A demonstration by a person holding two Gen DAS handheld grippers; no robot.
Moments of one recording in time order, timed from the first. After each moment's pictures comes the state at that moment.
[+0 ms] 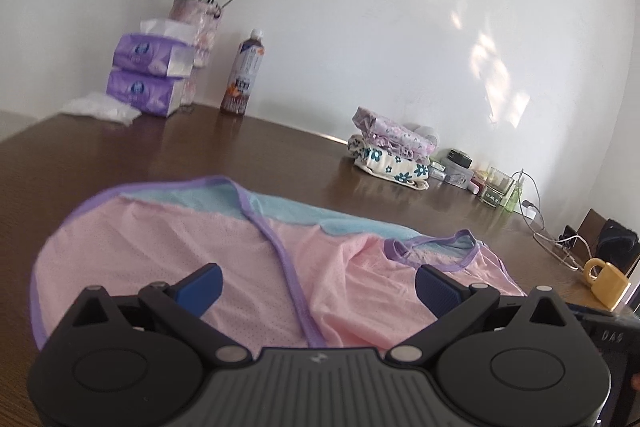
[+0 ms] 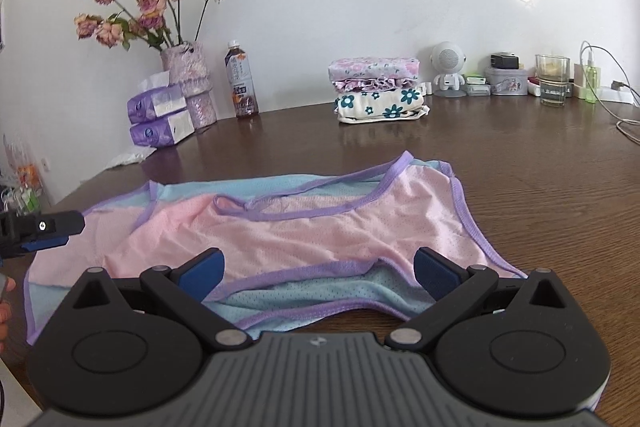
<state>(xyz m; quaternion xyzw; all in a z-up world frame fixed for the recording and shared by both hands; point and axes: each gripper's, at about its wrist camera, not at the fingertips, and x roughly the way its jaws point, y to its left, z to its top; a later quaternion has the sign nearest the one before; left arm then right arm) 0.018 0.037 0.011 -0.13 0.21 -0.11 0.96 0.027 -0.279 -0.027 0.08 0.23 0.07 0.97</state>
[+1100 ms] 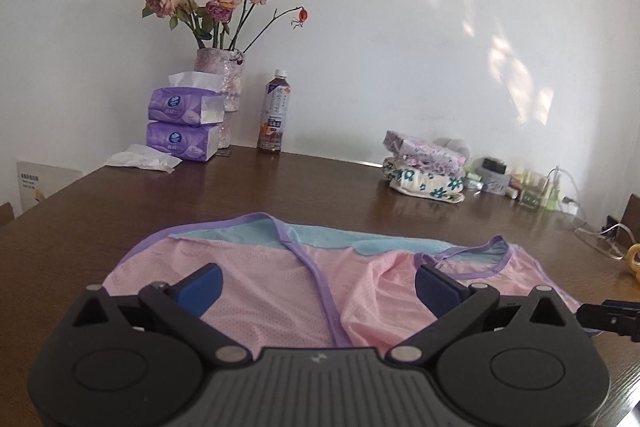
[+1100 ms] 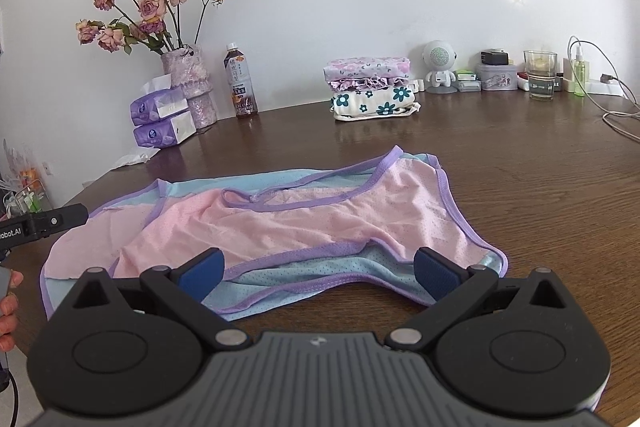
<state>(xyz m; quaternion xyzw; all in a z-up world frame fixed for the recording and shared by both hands) -0.009 0.019 0.023 -0.06 0.18 -0.03 0.98 -0.002 -0.281 -0.020 0.08 0.24 0.06 0.97</state>
